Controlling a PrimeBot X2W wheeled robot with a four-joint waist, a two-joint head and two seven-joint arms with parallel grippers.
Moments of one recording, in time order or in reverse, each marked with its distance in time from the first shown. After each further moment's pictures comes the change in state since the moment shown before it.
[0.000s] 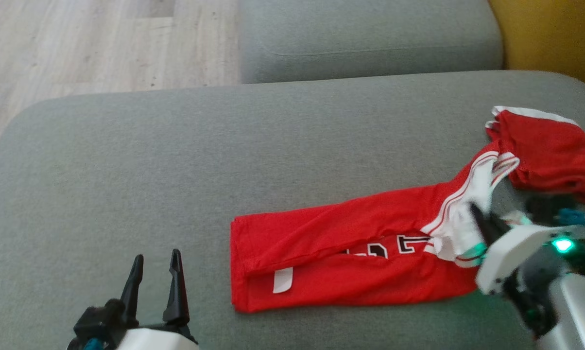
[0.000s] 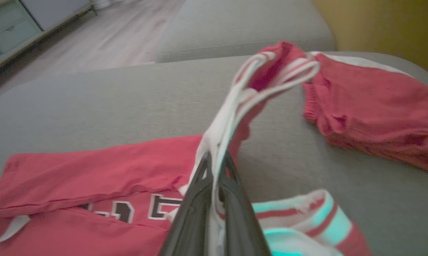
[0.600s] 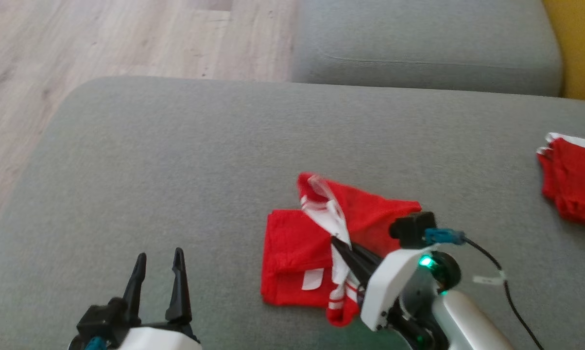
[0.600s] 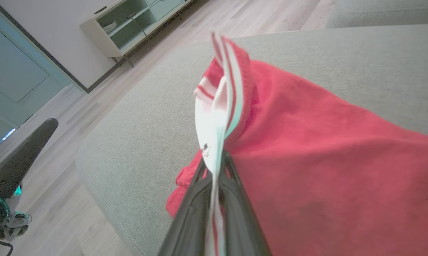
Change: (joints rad) left arm -0.006 0.000 -0.004 0.004 0.007 -0.010 0.000; right arm -0.005 0.196 0.351 -0.058 0.115 0.000 0.030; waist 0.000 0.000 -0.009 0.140
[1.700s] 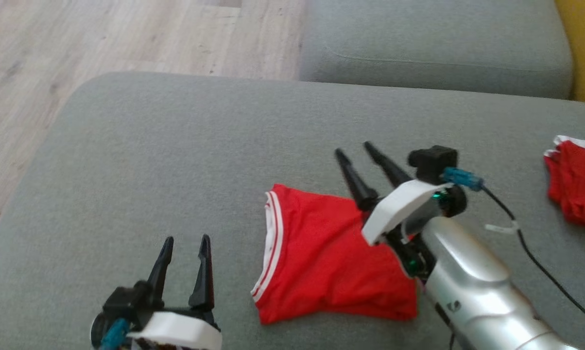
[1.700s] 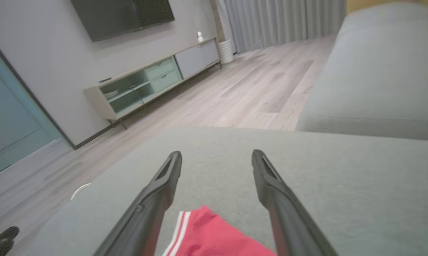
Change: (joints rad) left arm -0.080 -0.039 -0.058 0.053 0.029 -0.043 0.006; right arm -0.425 0.001 0.153 0.513 0.145 0.000 -0.487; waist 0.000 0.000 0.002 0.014
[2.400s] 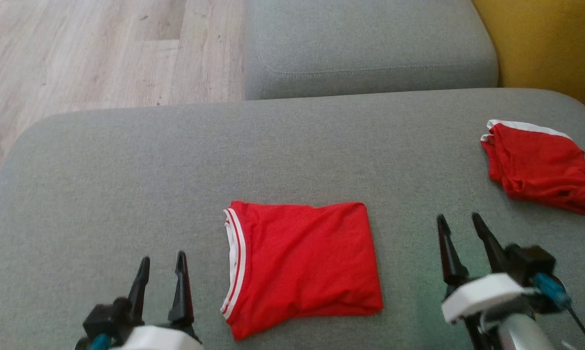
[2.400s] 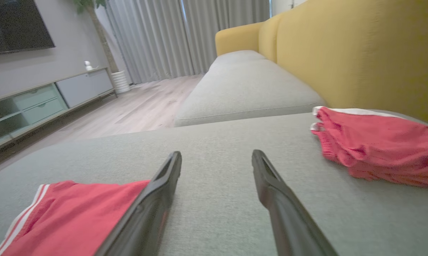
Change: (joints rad) left arm 0.052 -0.003 0.074 0.044 -0.019 -0.006 -0.006; right arm 0.490 0.010 -0.537 -0.311 -0.448 0.000 -0.070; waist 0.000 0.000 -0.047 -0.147
